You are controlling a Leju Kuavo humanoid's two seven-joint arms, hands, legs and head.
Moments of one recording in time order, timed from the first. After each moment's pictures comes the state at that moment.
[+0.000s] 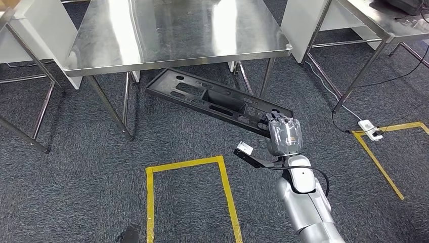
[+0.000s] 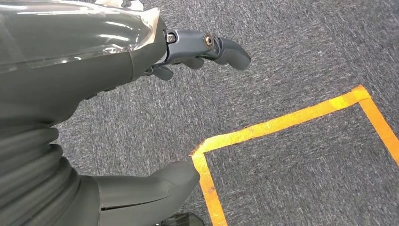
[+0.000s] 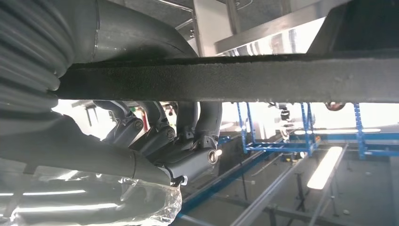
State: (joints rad) left arm -0.17 -0.16 0.39 -0.21 -0.50 0.52 -0.43; right arm -0.45 0.05 0.25 -1.03 1.36 -0.63 -0.17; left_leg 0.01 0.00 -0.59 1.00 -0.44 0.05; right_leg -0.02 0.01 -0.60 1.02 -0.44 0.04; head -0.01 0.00
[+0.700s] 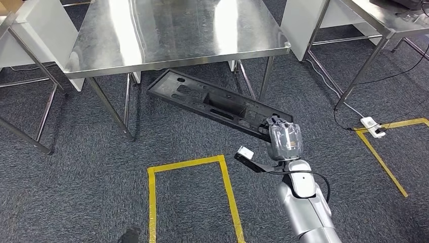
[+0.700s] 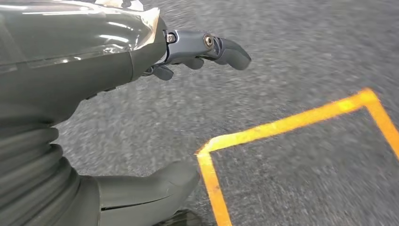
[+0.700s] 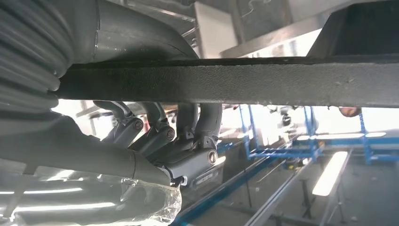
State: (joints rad) left arm -0.15 -0.16 0.41 -0.21 -0.45 0.52 -0.46; right arm -0.42 0.07 0.26 -1.02 1.36 -0.64 -0.19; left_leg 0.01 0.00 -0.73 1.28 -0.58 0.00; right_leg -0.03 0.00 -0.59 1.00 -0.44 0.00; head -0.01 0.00
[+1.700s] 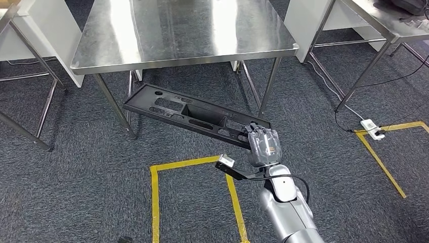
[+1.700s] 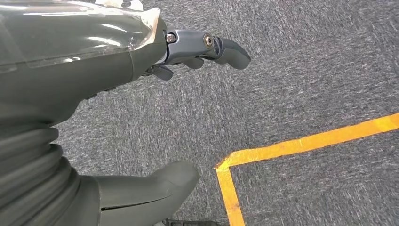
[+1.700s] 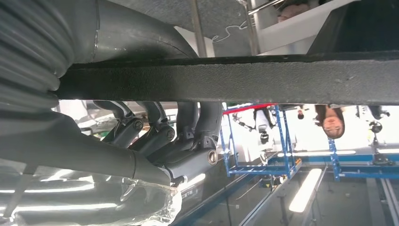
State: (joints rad) left arm -0.11 -0.15 0.47 -0.21 -0.48 0.53 -0.46; right arm -0.43 0.13 0.32 -0.94 1.33 -0.66 -0.18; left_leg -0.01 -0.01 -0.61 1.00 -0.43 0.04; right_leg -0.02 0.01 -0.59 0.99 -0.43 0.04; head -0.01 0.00
